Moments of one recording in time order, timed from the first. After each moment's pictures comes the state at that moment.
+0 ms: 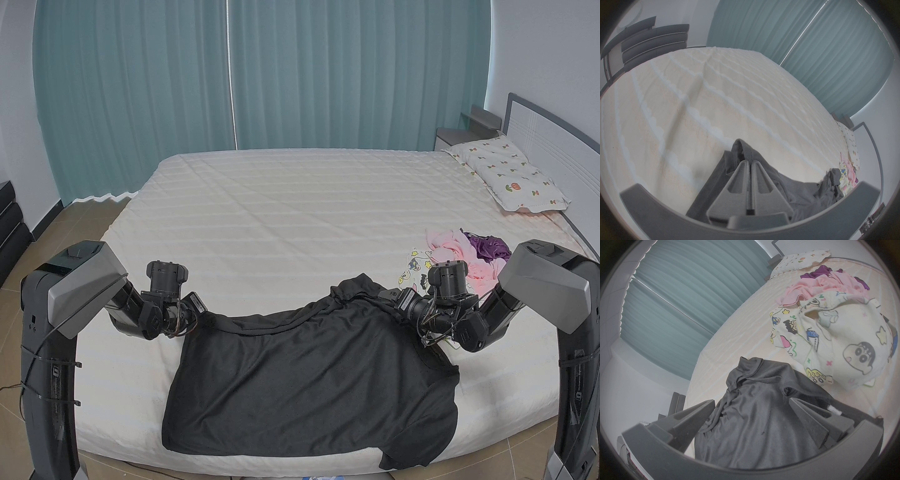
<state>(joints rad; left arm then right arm) -0.13 2.45 -1.24 -0.51 0.09 -0.74 0.29 2.40 -1.09 -0.78 0.05 0.83</state>
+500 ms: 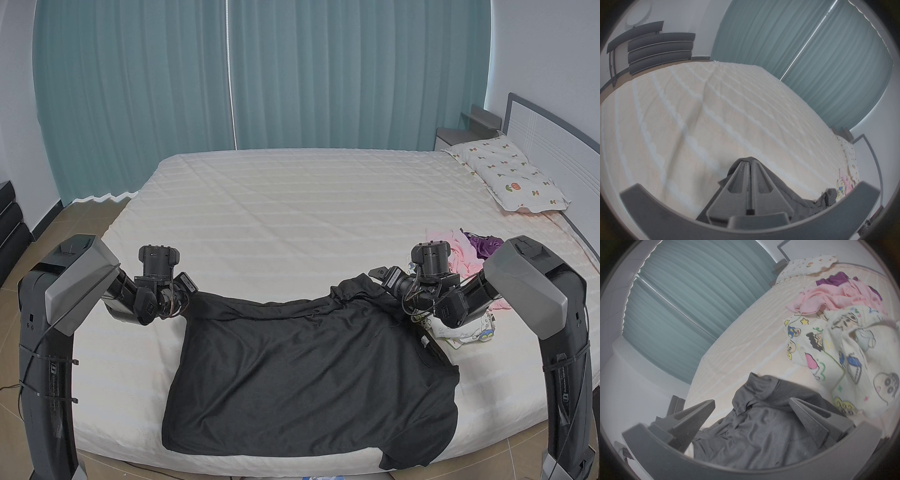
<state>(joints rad) -0.08 2.46 -1.36 -0.50 0.14 -0.76 0.30 2.53 -1.44 -0.60 0.00 0.76</state>
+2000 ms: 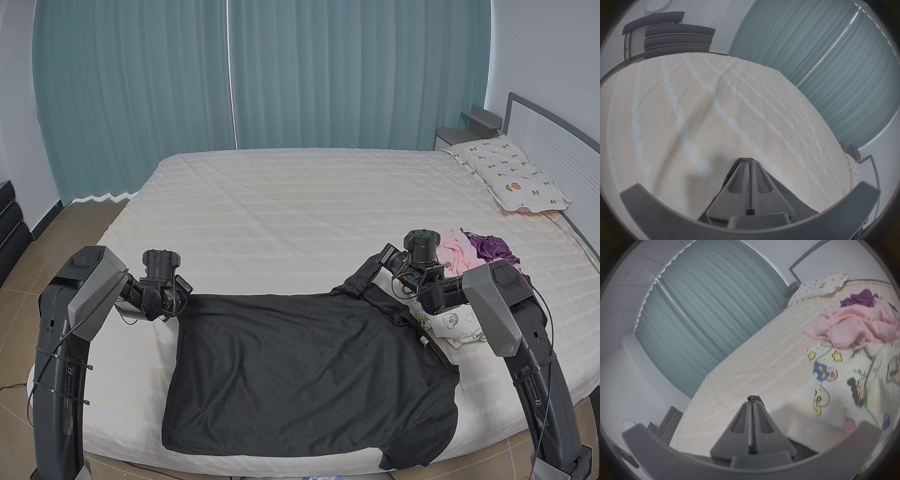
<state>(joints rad) -0.04 2.62 -1.58 -0.38 0.19 -0.88 0.23 2.80 -2.00 -0.60 -0.06 0.70</state>
